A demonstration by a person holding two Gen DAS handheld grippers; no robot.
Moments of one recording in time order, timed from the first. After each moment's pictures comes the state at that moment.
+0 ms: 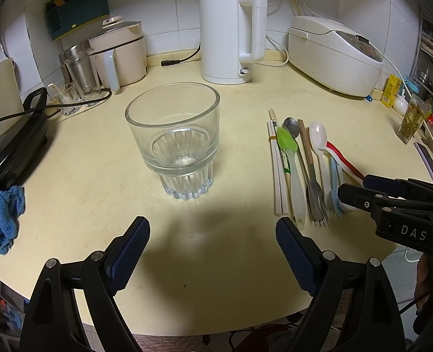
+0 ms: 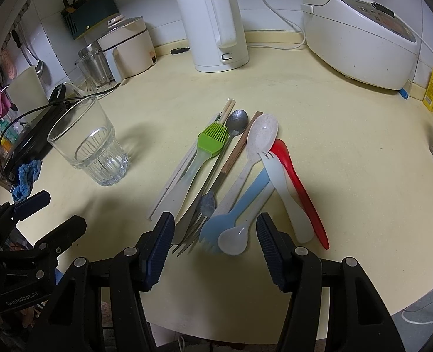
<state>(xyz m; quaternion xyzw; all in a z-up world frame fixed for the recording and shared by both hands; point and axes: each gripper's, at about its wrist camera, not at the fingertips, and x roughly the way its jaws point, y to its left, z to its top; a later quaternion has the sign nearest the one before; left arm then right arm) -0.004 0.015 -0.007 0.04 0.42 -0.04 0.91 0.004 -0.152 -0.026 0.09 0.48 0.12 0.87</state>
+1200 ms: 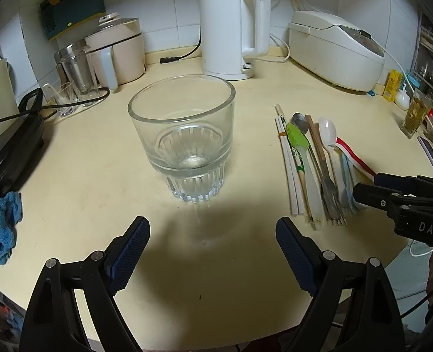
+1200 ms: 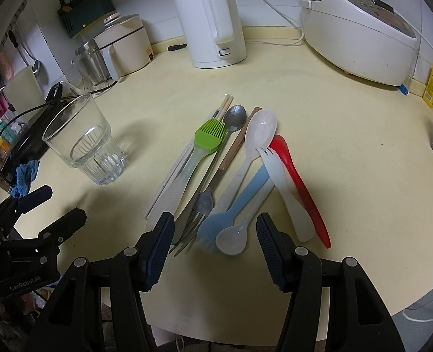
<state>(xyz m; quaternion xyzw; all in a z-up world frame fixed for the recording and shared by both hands) 0.010 0.031 -0.018 0.05 0.42 -0.05 0.90 0.006 -0.151 -0.030 0.10 0.48 0.12 0.86</state>
